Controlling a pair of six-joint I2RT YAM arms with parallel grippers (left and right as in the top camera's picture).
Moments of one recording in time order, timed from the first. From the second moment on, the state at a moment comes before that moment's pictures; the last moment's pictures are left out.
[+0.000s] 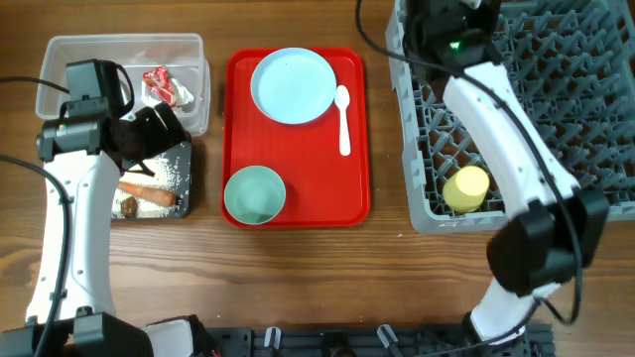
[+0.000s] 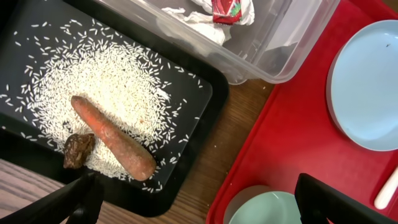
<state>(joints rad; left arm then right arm) 0.16 1.46 1.30 -0.98 0.01 -0.37 0.29 1.93 1.77 -0.39 1.03 0.11</state>
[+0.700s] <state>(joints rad) 0.16 1.46 1.30 -0.98 0.01 -0.37 0.26 2.20 1.77 -0.07 1.12 -0.56</state>
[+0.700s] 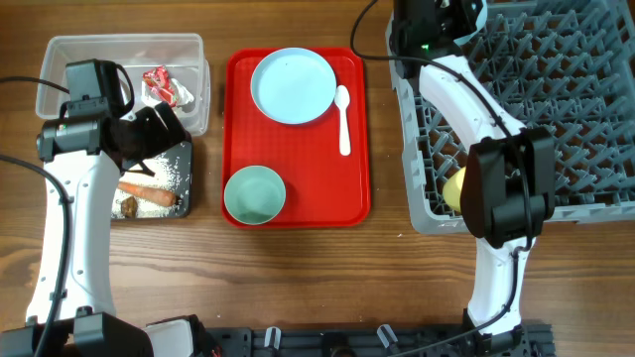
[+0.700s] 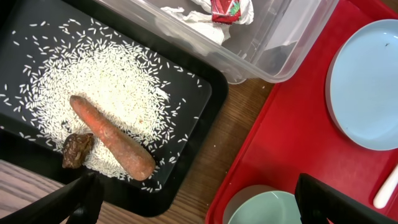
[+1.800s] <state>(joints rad) 0.16 1.46 1.30 -0.98 0.01 -0.37 0.33 2.20 1.77 -0.18 1.08 -0.54</state>
